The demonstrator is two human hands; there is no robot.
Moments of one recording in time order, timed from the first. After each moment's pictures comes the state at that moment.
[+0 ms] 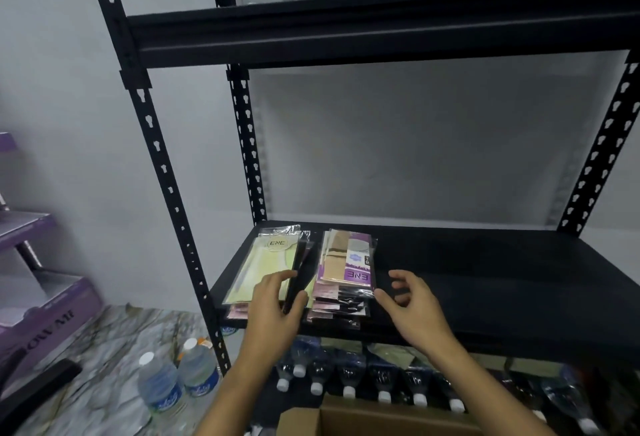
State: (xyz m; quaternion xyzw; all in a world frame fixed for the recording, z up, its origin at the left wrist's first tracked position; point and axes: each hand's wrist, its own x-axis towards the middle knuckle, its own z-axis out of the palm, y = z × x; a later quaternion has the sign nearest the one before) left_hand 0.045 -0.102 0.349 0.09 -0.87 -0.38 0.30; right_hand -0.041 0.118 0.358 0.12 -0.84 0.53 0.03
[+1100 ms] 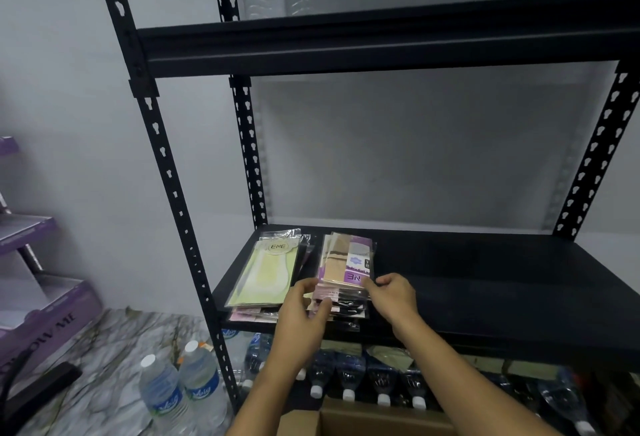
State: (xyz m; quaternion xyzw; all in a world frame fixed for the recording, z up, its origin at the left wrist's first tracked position) left_hand 0.033 -0.063 0.348 0.12 -0.82 -0.52 0.23; right_hand -0.069 0.078 0.361 -0.02 -0.84 0.55 -0.04
